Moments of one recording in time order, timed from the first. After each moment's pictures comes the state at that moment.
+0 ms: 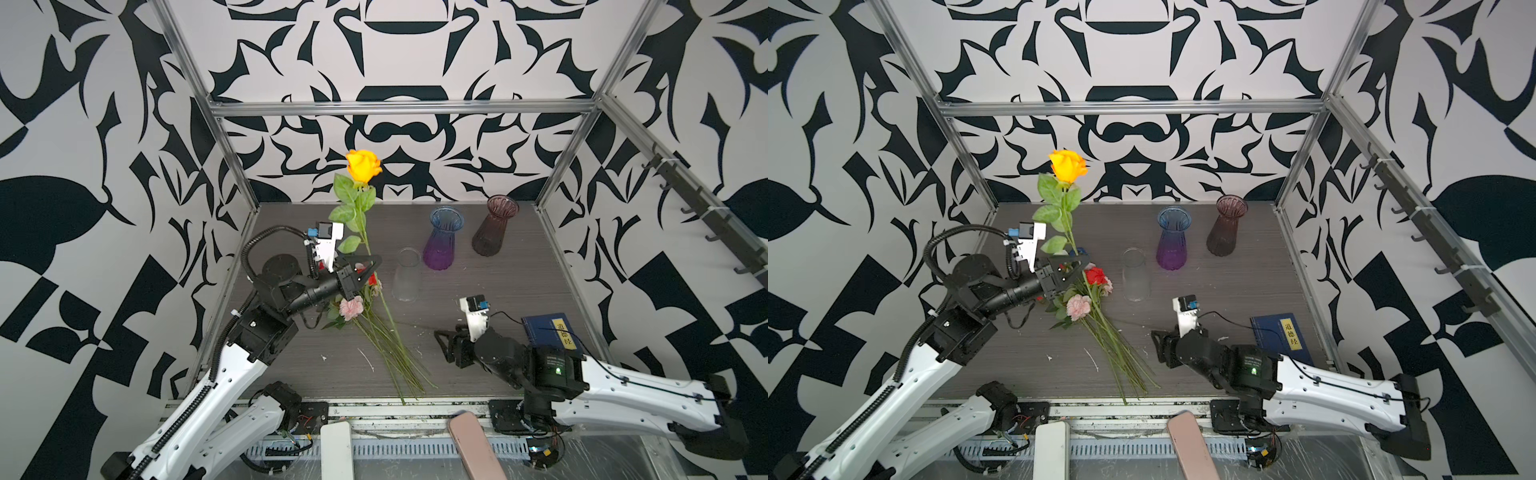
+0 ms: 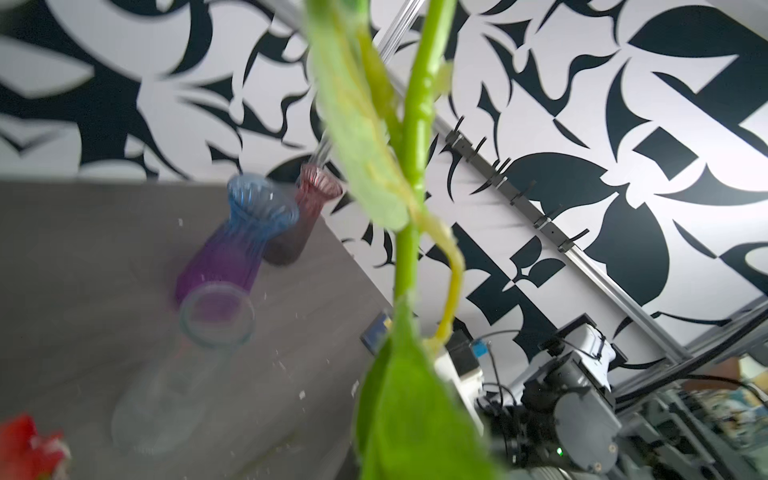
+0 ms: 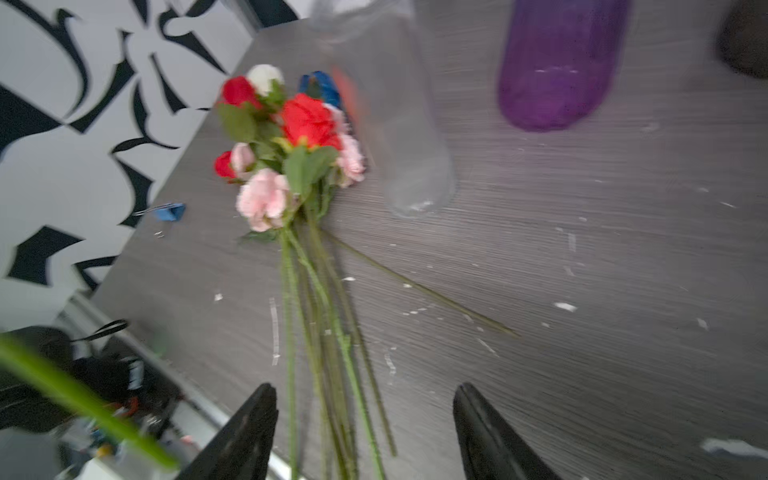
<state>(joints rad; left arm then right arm) -0.58 0.85 0.96 -0.04 0.49 -0.58 1.26 0.68 0.55 -0.60 0.53 0.90</state>
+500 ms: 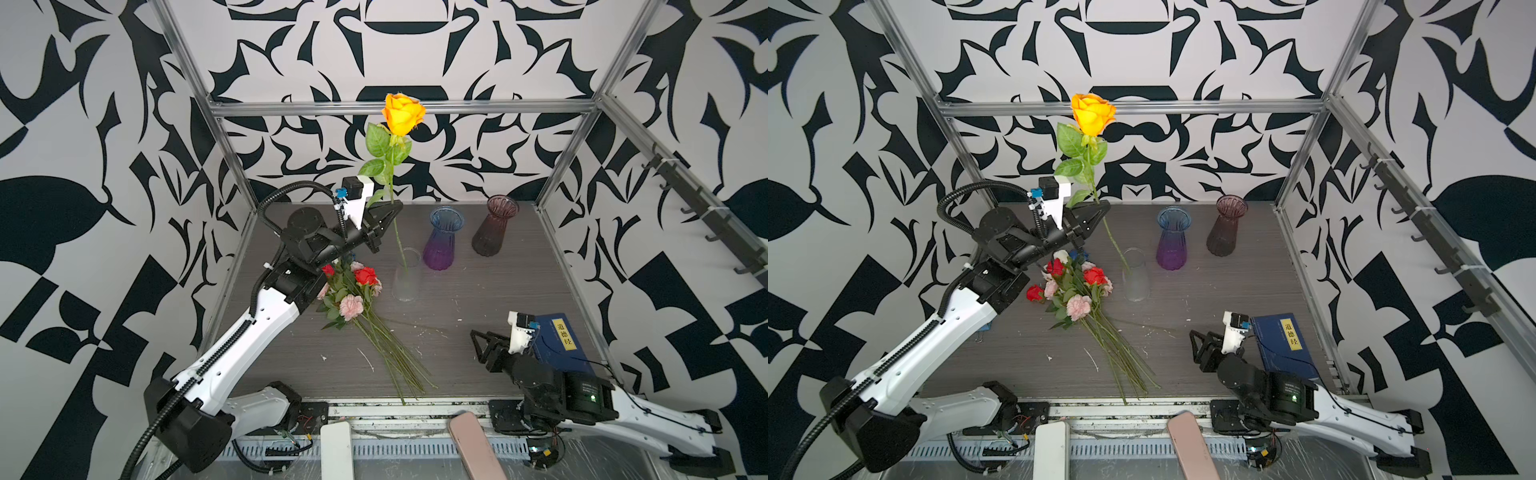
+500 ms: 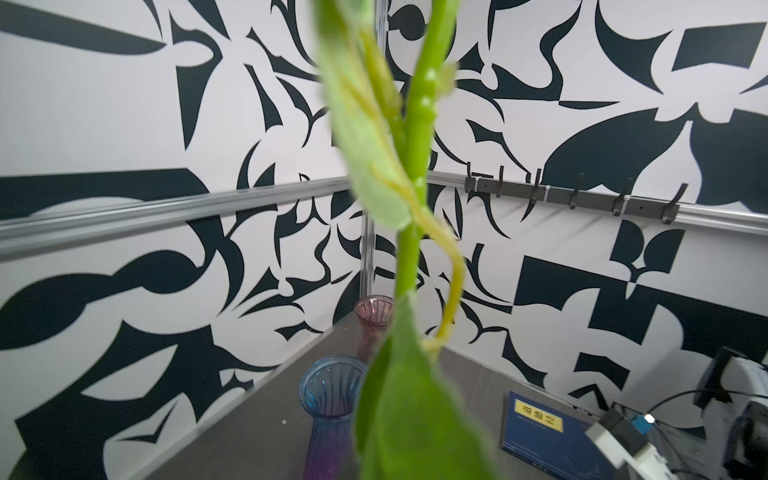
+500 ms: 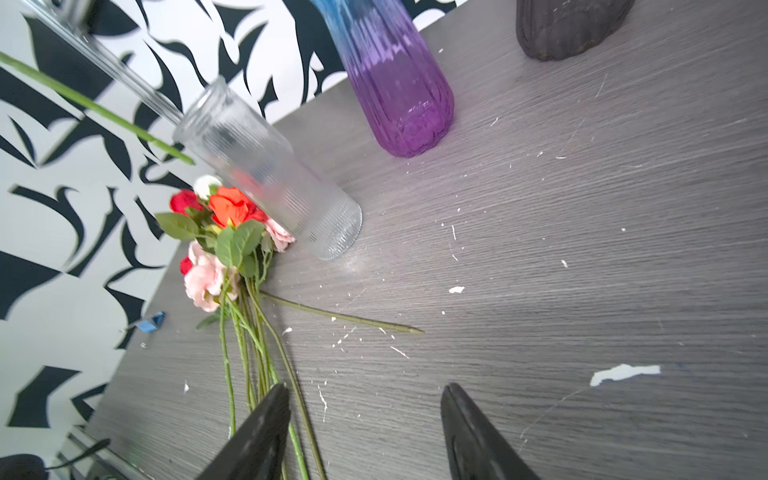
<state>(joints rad) -0.58 1.21 1.20 0.23 0.47 -0.11 1.26 0.10 0.29 -0.73 0.69 1.06</state>
